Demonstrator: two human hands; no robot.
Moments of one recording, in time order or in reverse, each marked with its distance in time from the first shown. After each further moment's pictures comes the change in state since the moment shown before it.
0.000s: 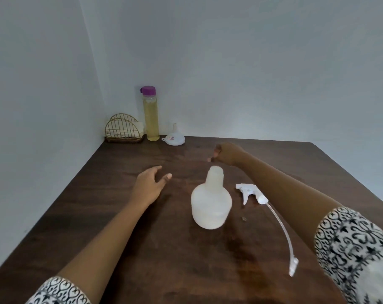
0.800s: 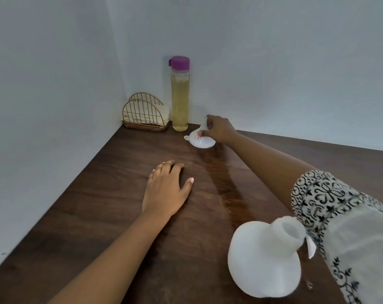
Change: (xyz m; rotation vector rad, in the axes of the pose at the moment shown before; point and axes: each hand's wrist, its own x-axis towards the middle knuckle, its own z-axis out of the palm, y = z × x) left_hand 0.055 -0.026 0.016 0.406 0.081 0.036; right_hand 0.201 -0.075 0.067 0.220 0.064 -0.248
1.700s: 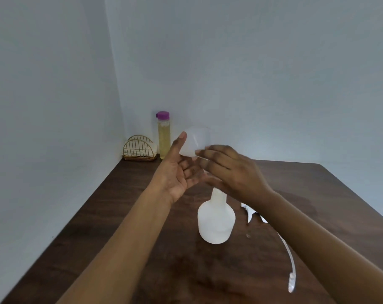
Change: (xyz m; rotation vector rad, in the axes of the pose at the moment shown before) left_hand -0.104 0.120 -0.171 -1.799 -0.357 -0.276; right_hand -0.317 -0.080 -0.125 -0.548 0.726 -0.914
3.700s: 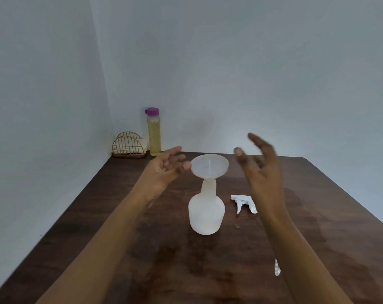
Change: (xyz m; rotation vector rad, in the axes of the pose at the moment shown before) left_hand -0.013 -0.012 -0.034 0.744 -0.143 0.328; right_hand -0.021 -0.033 -0.049 0.685 0.298 1.233
